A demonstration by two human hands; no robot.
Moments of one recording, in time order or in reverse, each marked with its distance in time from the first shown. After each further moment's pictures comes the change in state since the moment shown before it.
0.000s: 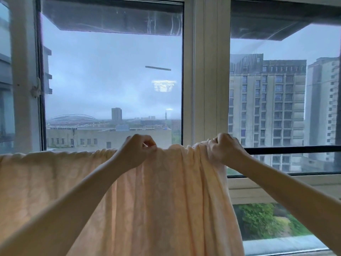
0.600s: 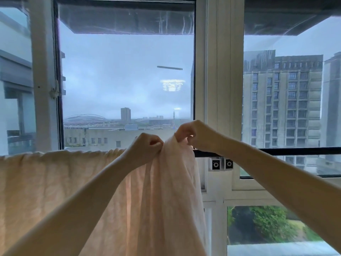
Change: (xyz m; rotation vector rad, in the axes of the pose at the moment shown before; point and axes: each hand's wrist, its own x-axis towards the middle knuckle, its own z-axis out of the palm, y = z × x) left_hand 0.001 -0.015 -0.012 -0.135 -0.036 -0.092; right_hand 0.037 -0.068 0.036 0.246 -0.333 -0.544
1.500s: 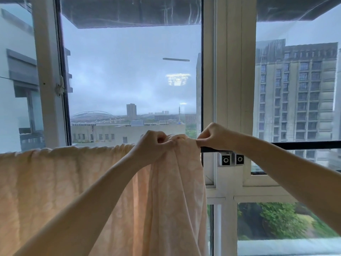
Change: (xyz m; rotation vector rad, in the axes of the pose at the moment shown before) left_hand 0.001 -0.014 0.005 0.014 -0.010 0.001; right_hand 0.000 0.028 0.001 -0.032 -0.100 0.318
